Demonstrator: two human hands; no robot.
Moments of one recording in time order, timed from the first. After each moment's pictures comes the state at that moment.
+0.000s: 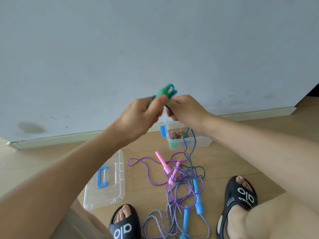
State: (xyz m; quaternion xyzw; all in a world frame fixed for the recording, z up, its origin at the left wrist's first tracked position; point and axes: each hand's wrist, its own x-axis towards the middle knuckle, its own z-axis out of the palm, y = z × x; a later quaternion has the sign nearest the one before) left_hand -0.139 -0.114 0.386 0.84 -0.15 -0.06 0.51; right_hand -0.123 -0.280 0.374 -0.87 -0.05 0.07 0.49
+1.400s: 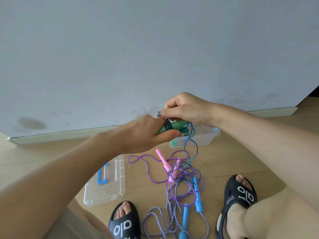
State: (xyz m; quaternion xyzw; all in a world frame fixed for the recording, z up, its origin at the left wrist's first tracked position) left_hand -0.157 -0.109 0.383 0.93 -0.29 -0.12 0.21; right_hand -0.121 -0.282 0.390 -0.86 -0.17 0.20 0.43
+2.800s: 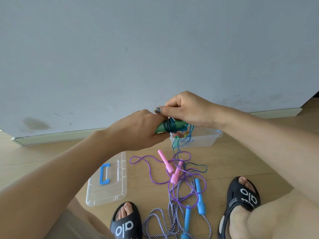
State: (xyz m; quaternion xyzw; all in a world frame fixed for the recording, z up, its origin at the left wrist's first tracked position) left_hand -0.147 -0.096 0.379 0.94 -0.32 -0.02 0.13; right_hand -0.122 -0.280 0.389 -0.86 -0.22 0.15 0.43
